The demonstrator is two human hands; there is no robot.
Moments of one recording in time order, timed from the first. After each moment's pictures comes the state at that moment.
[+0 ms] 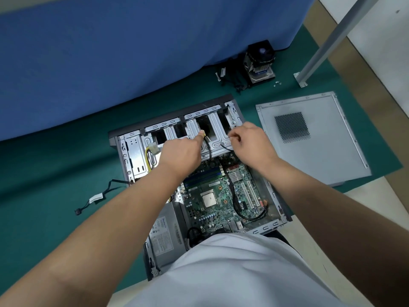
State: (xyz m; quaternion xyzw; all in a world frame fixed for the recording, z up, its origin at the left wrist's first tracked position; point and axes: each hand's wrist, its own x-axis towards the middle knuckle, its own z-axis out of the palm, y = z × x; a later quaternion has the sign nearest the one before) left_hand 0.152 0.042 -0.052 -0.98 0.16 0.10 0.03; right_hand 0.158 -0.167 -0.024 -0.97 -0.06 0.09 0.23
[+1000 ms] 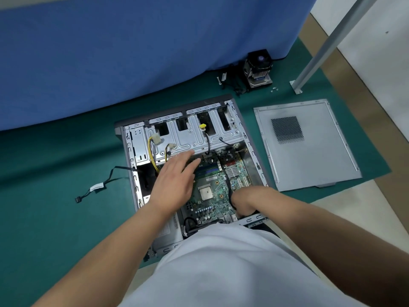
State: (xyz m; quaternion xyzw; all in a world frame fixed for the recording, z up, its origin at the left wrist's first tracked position) left_hand 0.035 0.065 -0.074 -0.97 0.16 0.00 -0.16; right_hand 0.058 -0.156 -0.039 -0.78 -0.22 0.56 -0.14
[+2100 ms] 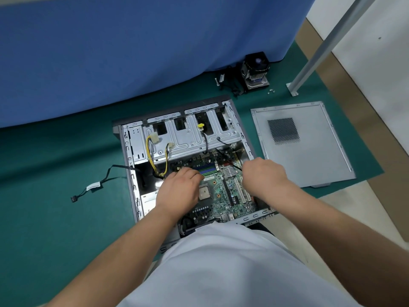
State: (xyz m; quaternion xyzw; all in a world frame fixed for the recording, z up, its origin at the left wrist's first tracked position) left_hand 0.025 0.044 -0.081 -0.98 0.17 0.05 -0.10; right_hand 0.068 -0.164 0.031 -0.95 -0.02 0.31 -0.10
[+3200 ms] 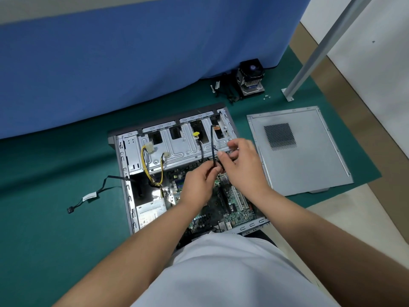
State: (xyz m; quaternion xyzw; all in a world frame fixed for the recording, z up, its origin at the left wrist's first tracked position) left_hand 0.056 -0.018 -0.060 -0.84 -0.03 0.09 -0.53; right_hand 0.083 -0.160 -0.007 -0.91 0.03 0.01 0.41
